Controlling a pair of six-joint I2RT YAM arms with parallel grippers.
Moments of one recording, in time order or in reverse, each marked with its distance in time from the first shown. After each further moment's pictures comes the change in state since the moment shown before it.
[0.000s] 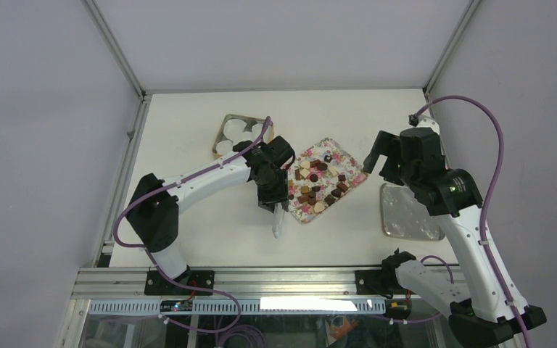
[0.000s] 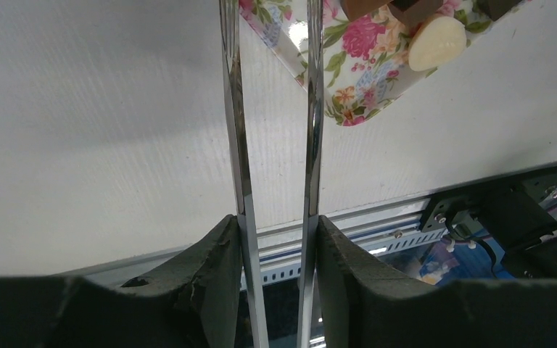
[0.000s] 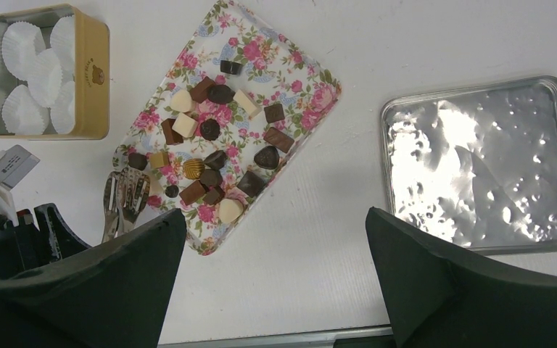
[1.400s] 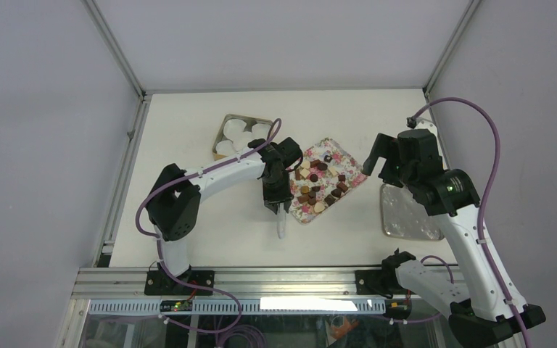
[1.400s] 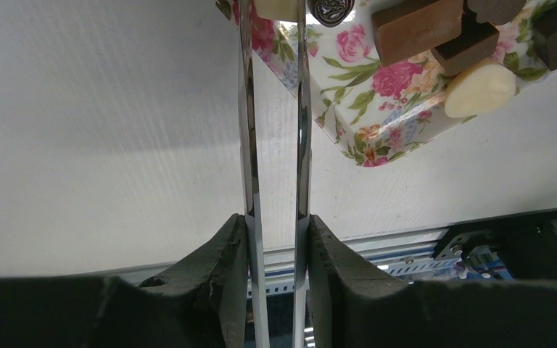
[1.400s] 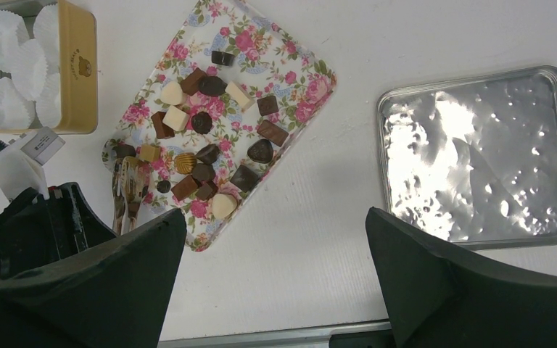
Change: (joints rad) left arm 0.000 0.152 0.085 -0.048 -0.022 -0.011; right arm 0.000 -0.001 -0.025 -0.005 0.000 0.002
